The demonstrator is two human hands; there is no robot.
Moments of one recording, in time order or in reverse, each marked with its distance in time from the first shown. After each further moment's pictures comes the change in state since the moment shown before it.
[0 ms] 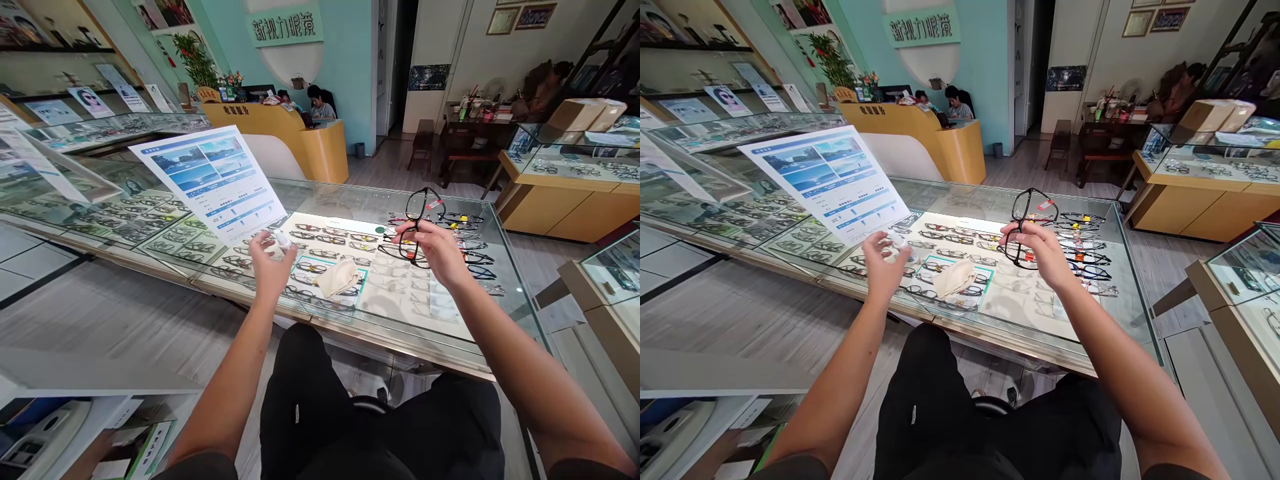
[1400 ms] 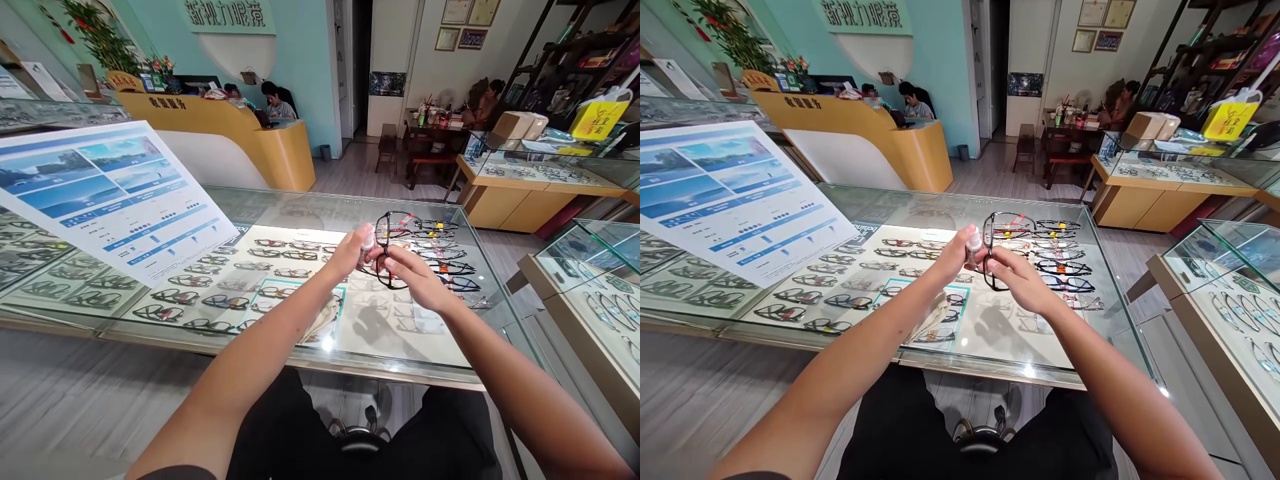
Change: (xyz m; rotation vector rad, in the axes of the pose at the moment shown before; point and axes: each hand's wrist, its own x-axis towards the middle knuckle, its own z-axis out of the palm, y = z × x) left_hand -0.006 0.126 0.188 -0.591 -1.147 -0.257; right_hand 0.005 0.015 -0.002 -0.235 -0.158 0.053
